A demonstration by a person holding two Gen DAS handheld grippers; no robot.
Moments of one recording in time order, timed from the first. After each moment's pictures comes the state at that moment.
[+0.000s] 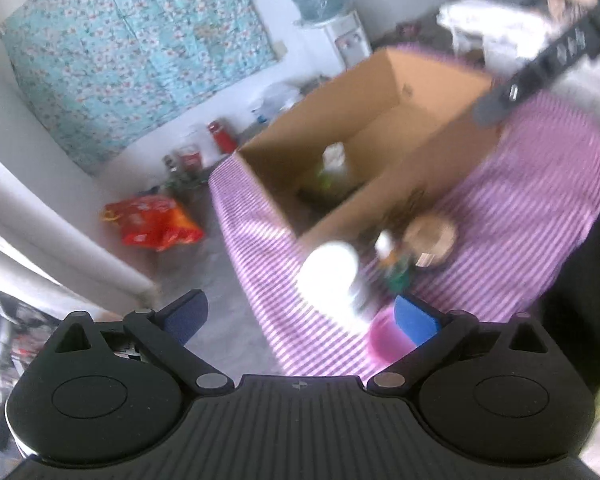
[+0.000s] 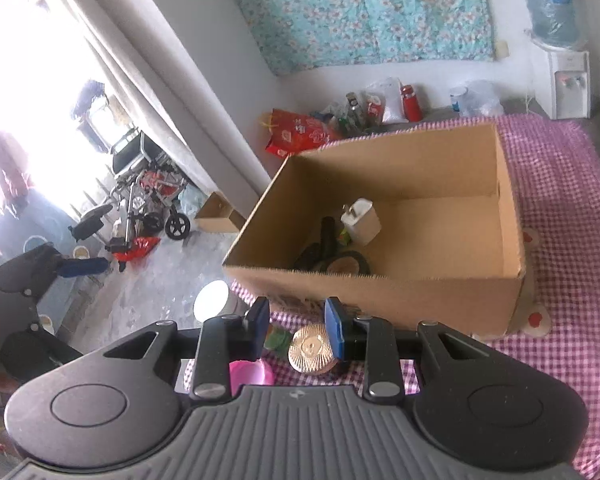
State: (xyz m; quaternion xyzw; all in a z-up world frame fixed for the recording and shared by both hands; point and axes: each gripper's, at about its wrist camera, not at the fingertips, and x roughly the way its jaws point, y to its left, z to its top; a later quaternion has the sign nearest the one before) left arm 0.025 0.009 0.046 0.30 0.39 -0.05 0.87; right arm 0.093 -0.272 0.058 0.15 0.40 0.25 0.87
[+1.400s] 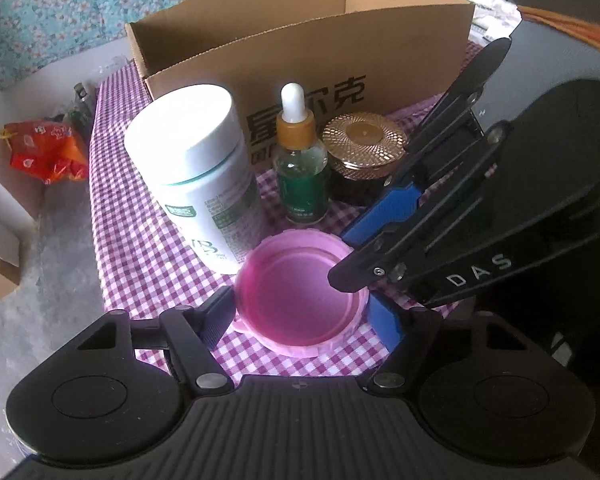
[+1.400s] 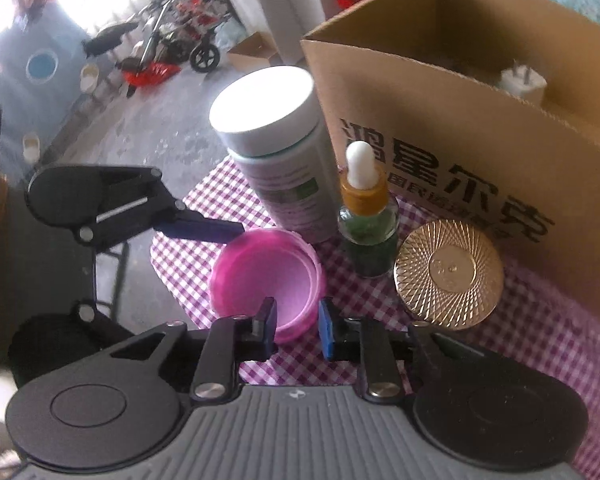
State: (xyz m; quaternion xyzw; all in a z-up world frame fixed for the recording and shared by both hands) left arm 0.054 0.021 -0.081 0.13 0.45 -0.16 0.87; right arm 0.100 -0.119 -0.058 -0.07 0.52 0.33 0.79
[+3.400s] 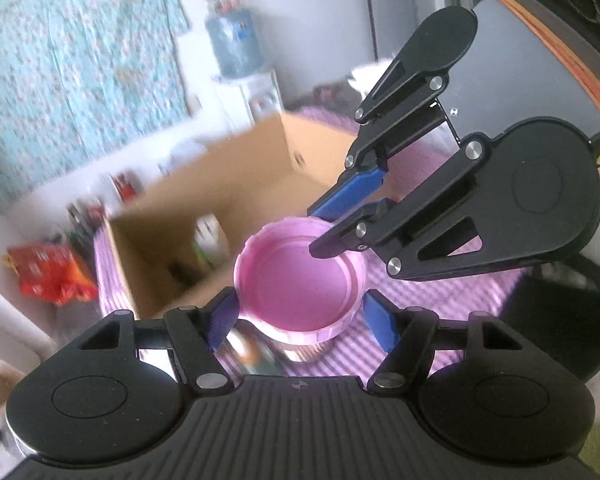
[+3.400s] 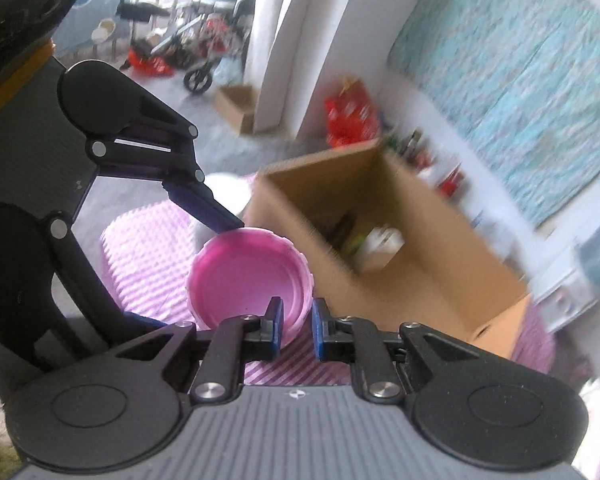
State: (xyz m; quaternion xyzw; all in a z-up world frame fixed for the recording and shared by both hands) left arm 0.077 -0.037 0.064 0.20 0.33 -0.21 0.90; right arm 0.044 -0.167 0.070 -0.29 0.32 0.31 0.85
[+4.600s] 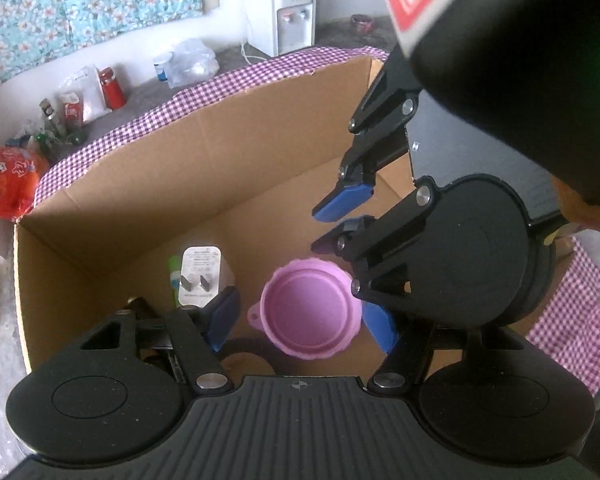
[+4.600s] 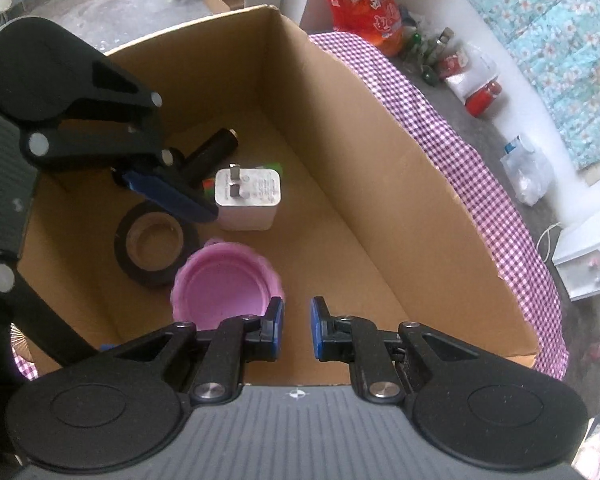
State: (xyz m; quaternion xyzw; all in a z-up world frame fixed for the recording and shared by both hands) left arm 0.245 -0.038 0.013 0.10 0.49 -0.17 0.85; right arm 0.284 -0.189 -0.025 -0.33 0.48 0.31 0.75
